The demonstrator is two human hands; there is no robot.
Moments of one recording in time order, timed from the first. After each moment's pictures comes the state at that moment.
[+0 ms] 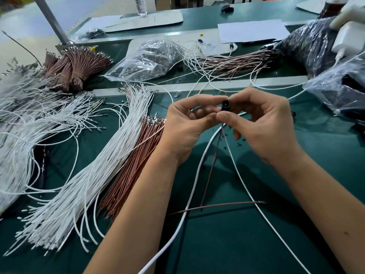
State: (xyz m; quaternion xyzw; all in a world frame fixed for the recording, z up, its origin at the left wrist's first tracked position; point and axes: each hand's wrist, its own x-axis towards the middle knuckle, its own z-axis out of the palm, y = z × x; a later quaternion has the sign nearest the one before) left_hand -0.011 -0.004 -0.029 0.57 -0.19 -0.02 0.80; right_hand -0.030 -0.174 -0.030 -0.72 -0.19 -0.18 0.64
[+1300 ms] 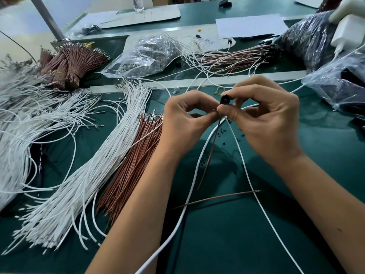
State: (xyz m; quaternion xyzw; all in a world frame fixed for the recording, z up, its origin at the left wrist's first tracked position) left_hand -0.007 0.001 -0.035 0.72 -0.23 0.12 0.65; right_hand -0.036 -0.172 -0.025 -0.74 -0.22 -0.30 0.56
